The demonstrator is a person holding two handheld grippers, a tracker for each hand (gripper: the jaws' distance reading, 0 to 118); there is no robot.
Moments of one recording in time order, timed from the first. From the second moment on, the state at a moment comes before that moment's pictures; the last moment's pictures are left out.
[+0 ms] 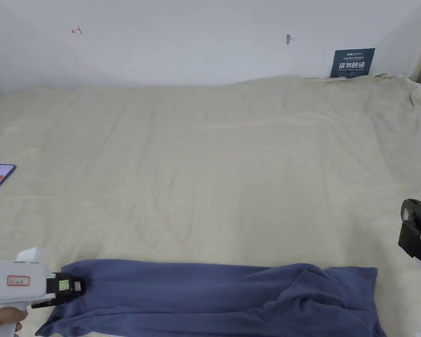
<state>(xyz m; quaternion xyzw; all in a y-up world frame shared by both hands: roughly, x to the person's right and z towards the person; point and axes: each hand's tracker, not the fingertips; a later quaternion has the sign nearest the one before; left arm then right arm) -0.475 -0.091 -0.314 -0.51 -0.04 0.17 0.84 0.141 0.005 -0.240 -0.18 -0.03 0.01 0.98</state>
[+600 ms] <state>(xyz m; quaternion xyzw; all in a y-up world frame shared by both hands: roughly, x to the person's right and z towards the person) -0.303 -0.055 -0.345 -0.53 -0.19 0.24 0.79 0.154 0.011 -0.219 -0.16 -0.03 0.00 0.99</state>
